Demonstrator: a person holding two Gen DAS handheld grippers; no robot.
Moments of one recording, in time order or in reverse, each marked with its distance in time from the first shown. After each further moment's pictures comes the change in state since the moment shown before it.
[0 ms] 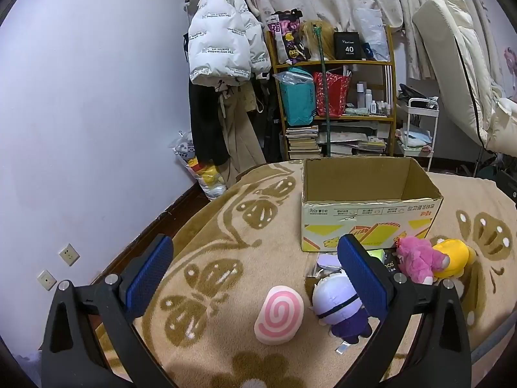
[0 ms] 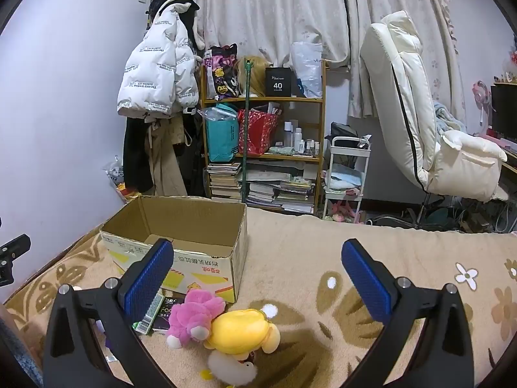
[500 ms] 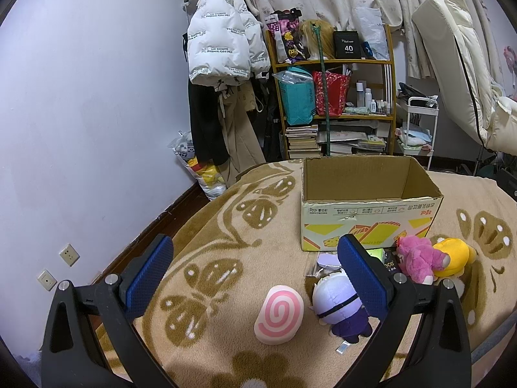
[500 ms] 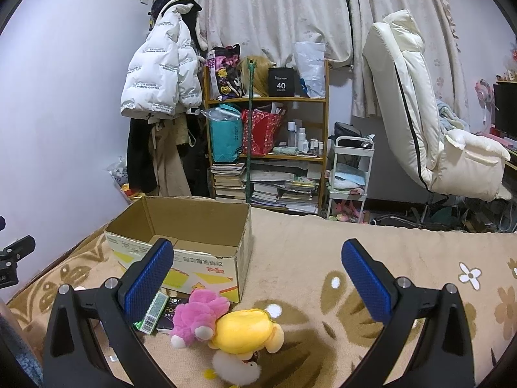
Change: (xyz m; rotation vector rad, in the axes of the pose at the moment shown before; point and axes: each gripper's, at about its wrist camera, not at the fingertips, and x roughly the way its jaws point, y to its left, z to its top) left arm 0.000 -0.001 0.000 0.001 0.002 0.000; right arm -0.001 -0.001 0.001 0.002 -0.005 0.011
